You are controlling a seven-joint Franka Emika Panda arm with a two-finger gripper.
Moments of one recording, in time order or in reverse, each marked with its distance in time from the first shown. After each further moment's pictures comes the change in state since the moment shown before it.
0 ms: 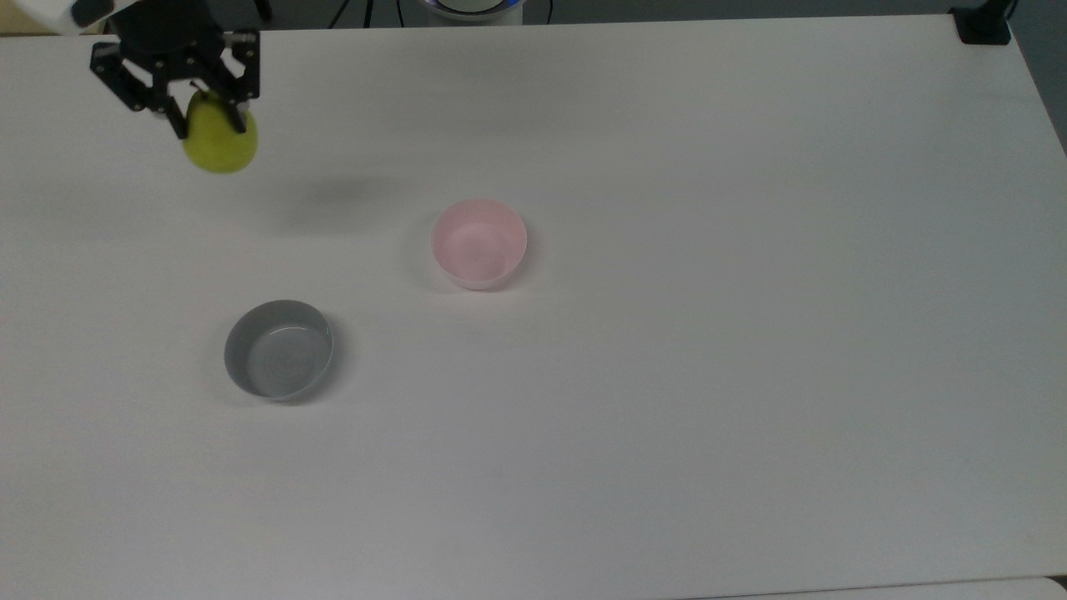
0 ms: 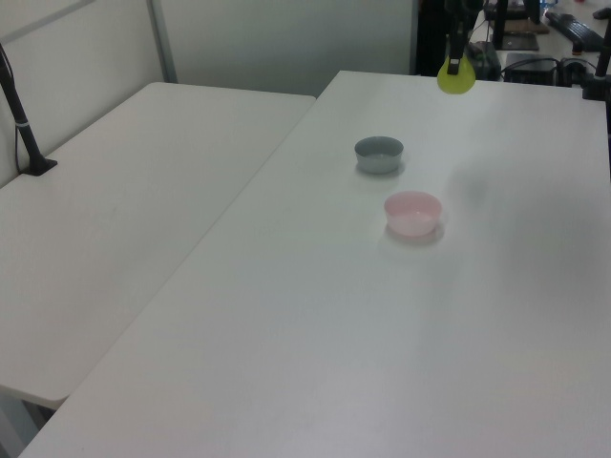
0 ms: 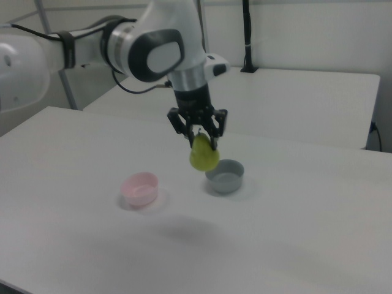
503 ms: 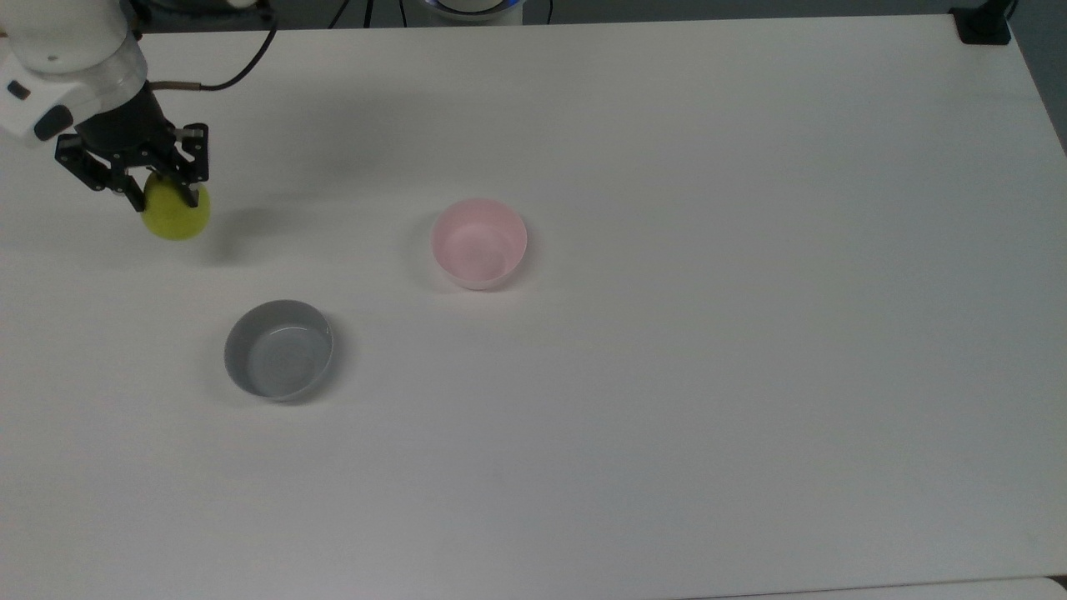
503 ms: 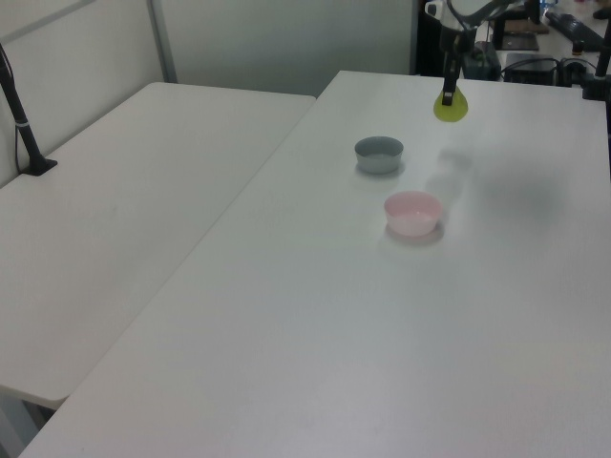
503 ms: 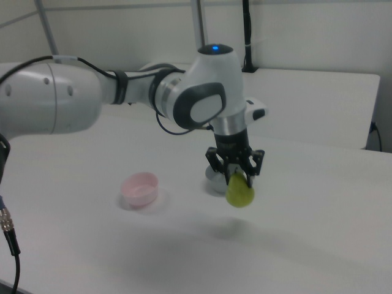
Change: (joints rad) arm -0.066 0.193 -0.043 0.000 0.021 0.182 -0.099
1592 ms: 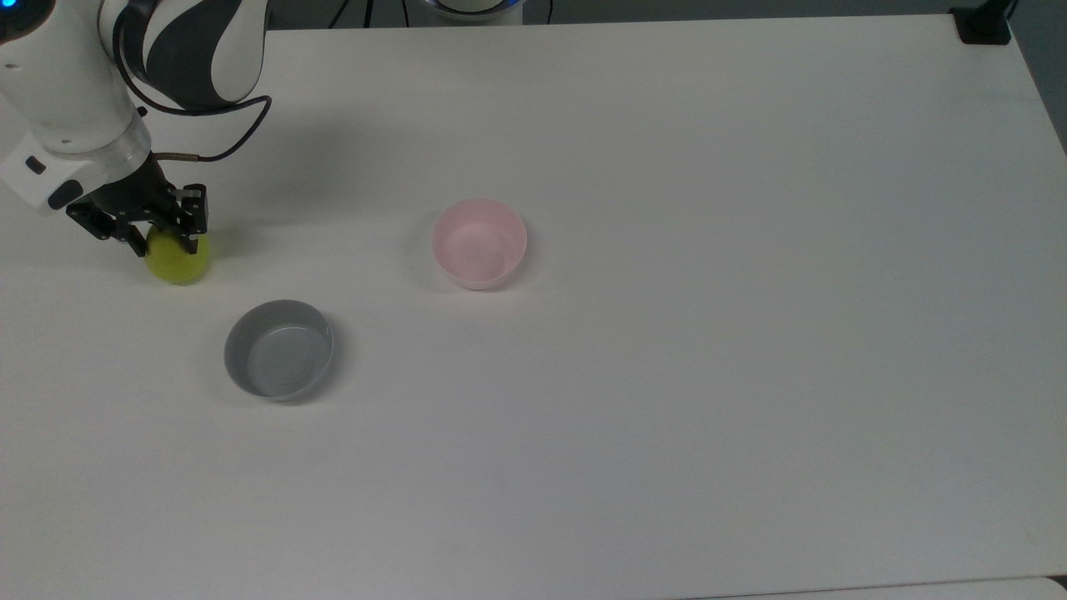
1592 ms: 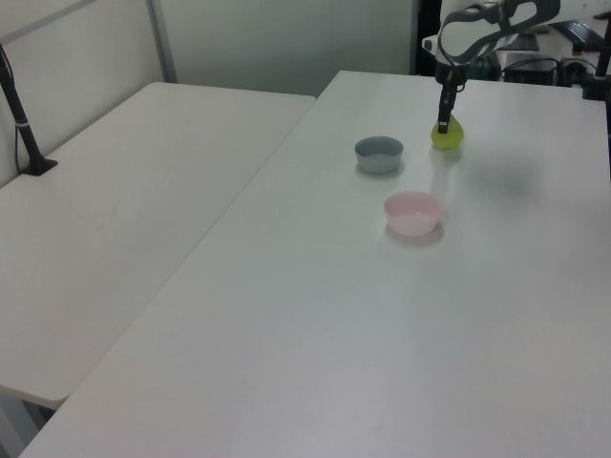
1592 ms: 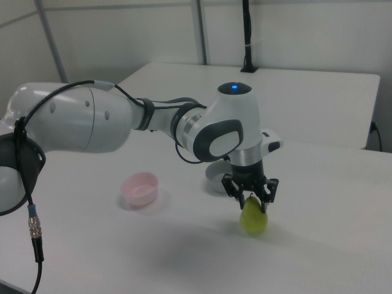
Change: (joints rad) arm -0.034 0.142 0.000 0.005 0.022 0.129 -0.003
